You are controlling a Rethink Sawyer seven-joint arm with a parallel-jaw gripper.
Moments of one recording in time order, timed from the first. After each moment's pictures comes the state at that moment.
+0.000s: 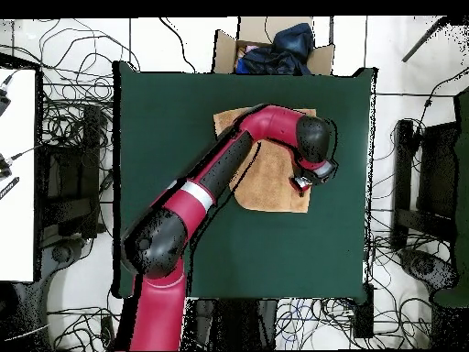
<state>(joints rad) -0.04 0.63 -1.52 0.54 -1.73 -1.40 3.66</state>
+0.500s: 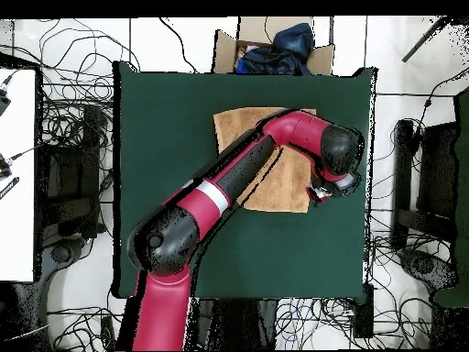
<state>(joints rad) -0.06 0.59 -1.48 0.62 -1.76 -1.40 3.61</state>
